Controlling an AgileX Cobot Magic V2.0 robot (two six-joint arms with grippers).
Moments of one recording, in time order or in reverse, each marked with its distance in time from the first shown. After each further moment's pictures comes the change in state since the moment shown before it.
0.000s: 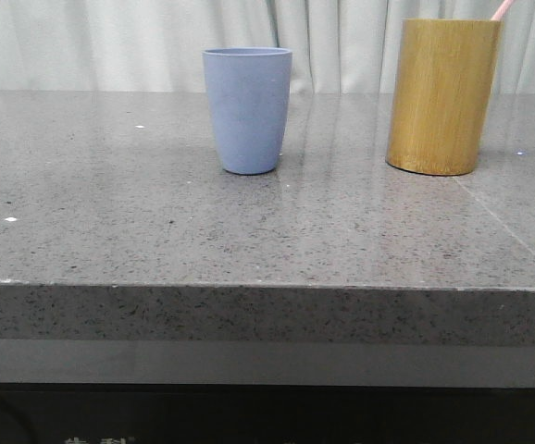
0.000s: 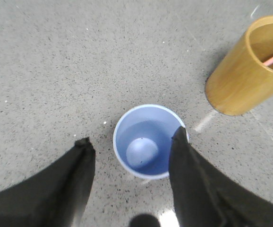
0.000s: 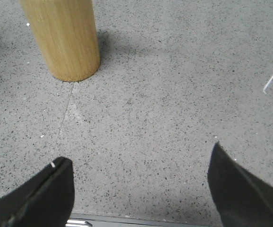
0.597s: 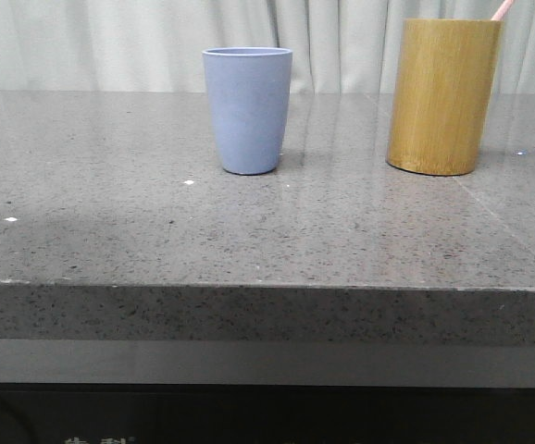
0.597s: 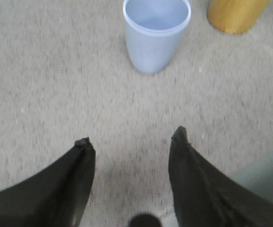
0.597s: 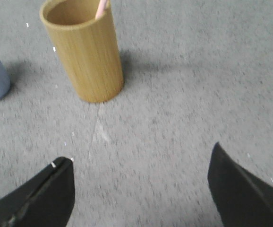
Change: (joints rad) left arm 0.000 -0.689 0.937 0.010 -0.308 0.009; right arm 0.000 0.050 0.000 0.122 -0.113 0.000
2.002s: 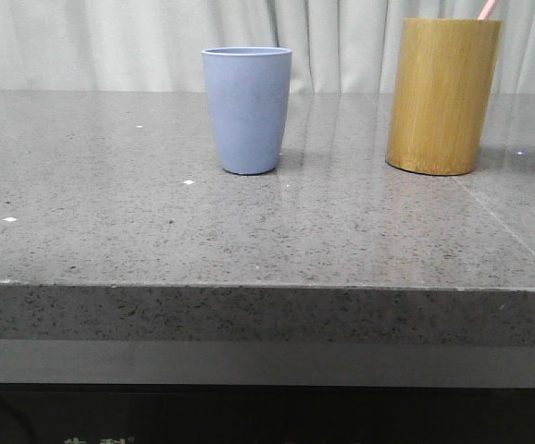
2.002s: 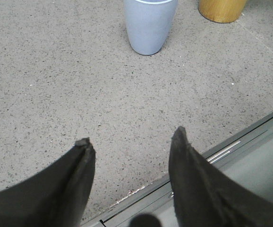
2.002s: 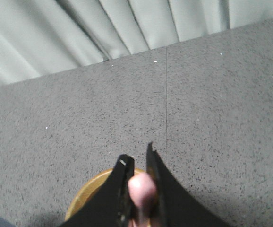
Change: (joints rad) left arm 0.000 -0.269 0.205 0.000 -0.046 0.008; right arm 0.105 0.686 -0.382 0.223 -0.483 -0.017
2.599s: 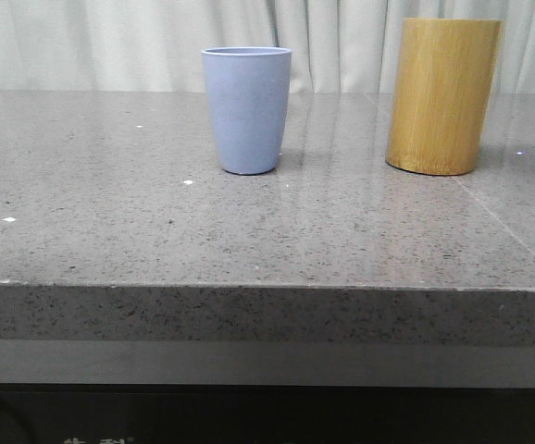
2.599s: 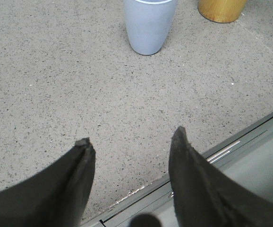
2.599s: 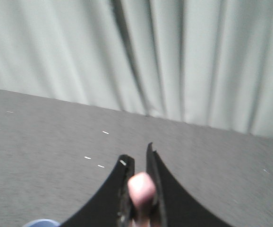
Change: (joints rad) left arm 0.000 0.000 0.002 0.000 0.000 0.000; right arm 0.130 0.000 -0.597 -0.211 0.469 -0.047
